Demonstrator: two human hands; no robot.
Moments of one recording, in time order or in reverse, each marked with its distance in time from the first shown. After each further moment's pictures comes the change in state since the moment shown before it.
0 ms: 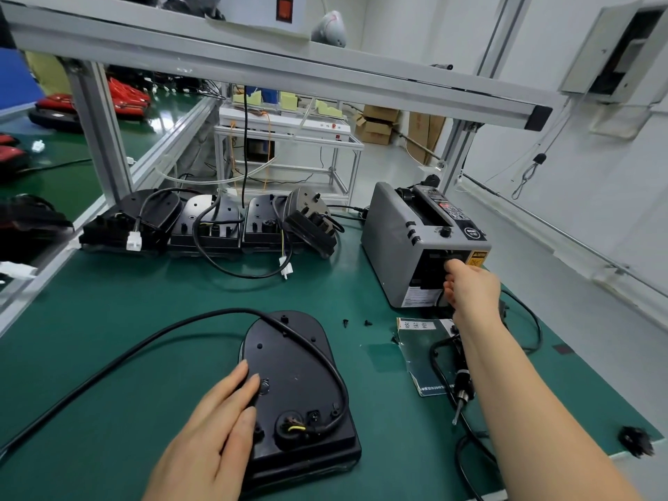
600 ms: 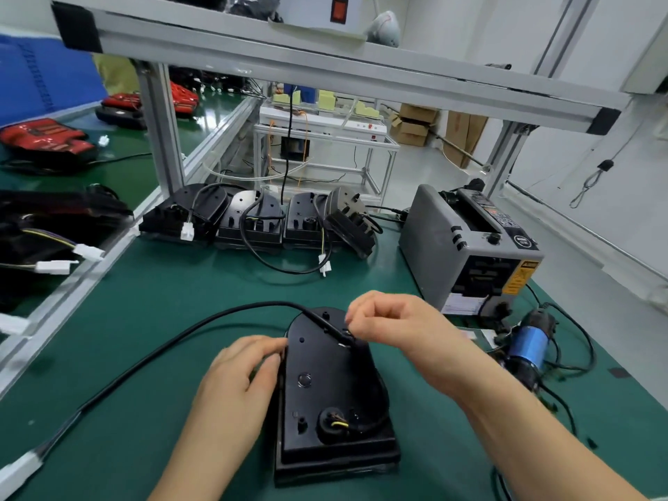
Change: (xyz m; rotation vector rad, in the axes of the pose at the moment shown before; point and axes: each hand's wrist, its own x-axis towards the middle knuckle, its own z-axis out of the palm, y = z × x) left_hand 0.042 -0.003 -0.016 -0.066 0.025 -0.093; right_hand -0.152 -0.026 0.036 -0.241 -1.186 -0.216
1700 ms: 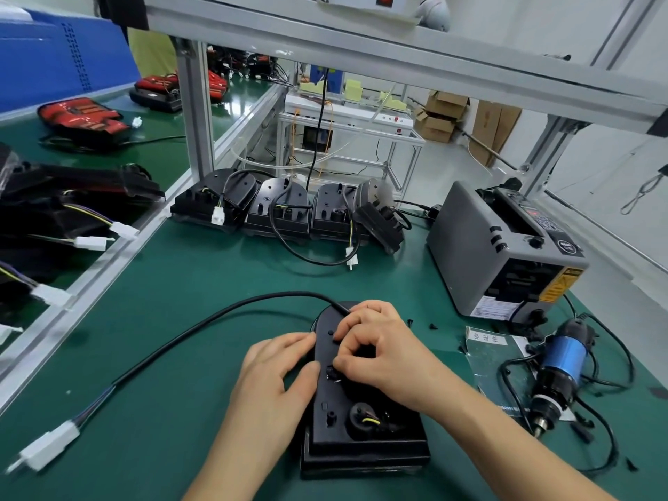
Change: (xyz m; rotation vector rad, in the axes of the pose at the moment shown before) left_hand -0.005 -0.015 0.012 -0.013 0.034 0.020; right_hand 0.017 0.027 0.040 -0.569 -0.047 -0.050
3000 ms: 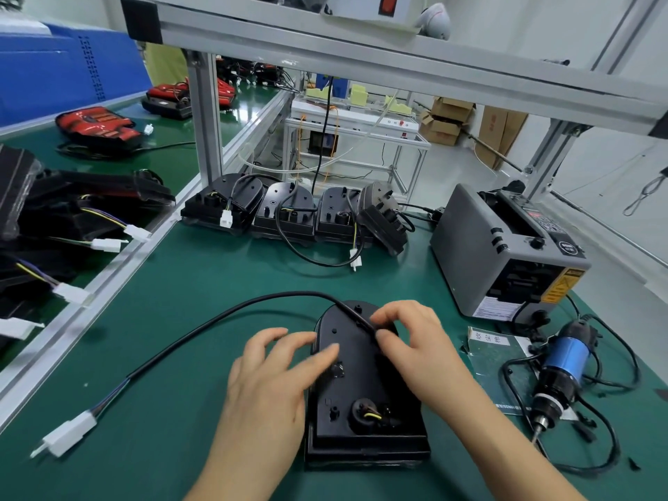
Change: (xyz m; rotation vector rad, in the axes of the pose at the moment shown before) left_hand -0.017 0.018 -0.017 0.406 0.013 0.235; right_hand -0.013 0.018 -0.003 -0.019 0.345 0.046
